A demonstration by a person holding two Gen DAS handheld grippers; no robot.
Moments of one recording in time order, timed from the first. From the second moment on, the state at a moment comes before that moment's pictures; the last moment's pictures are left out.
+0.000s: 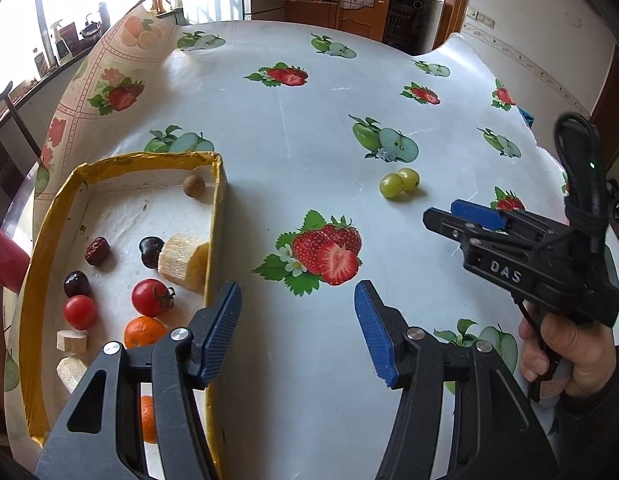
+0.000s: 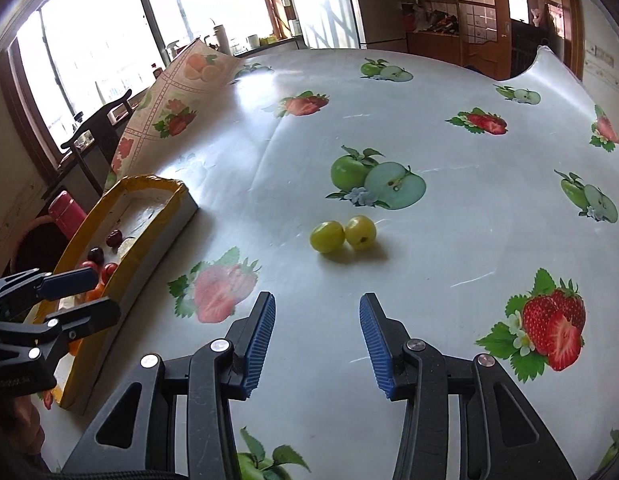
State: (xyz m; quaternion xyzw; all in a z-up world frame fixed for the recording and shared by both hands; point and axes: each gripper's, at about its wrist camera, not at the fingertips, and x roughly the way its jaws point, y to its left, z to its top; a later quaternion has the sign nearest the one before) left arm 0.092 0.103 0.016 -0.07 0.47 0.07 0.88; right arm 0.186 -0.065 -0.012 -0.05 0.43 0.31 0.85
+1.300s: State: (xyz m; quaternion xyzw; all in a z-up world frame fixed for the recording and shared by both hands) left arm 0.241 0.032 -0.039 -0.03 0.50 0.04 0.87; right arm 0.217 -0.117 0.005 0.03 0.42 0.31 0.85
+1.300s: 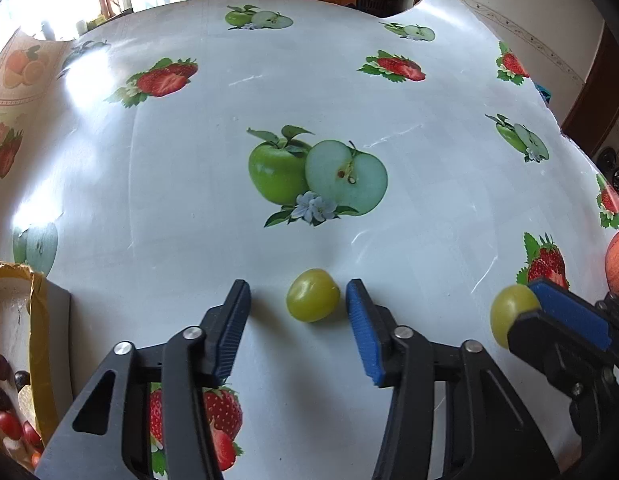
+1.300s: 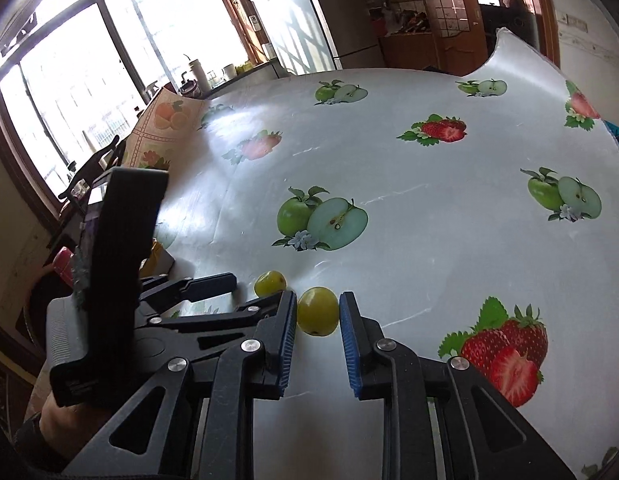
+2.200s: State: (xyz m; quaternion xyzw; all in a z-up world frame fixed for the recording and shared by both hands) left arm 0.106 0.046 0.011 -0.09 0.45 0.04 0.89; right arm 0.122 -0.154 0.031 0.09 0.40 0.34 0.85
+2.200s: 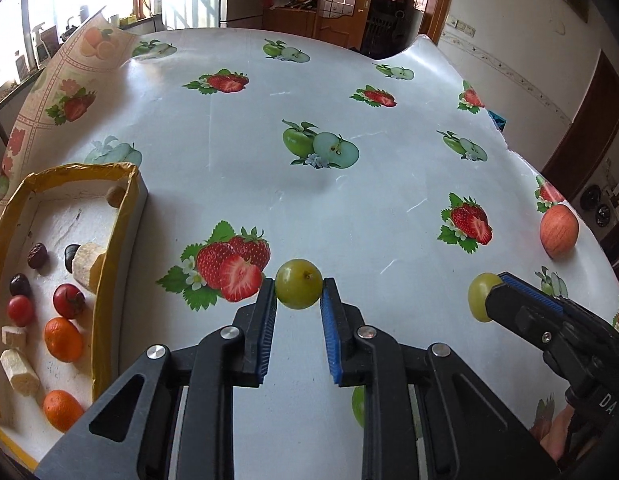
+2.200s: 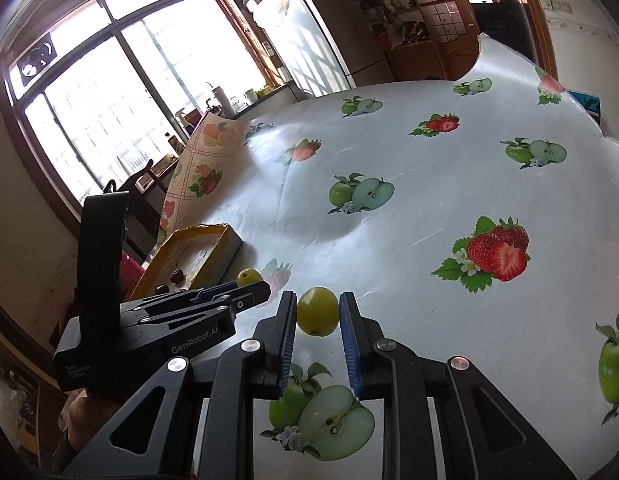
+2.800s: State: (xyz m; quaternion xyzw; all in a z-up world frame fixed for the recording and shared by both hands) left arm 0.021 0.073 0.018 -0.12 0.42 0.07 0.89; right arm 0.066 -0.131 0.018 0.09 0.41 0.36 0.83
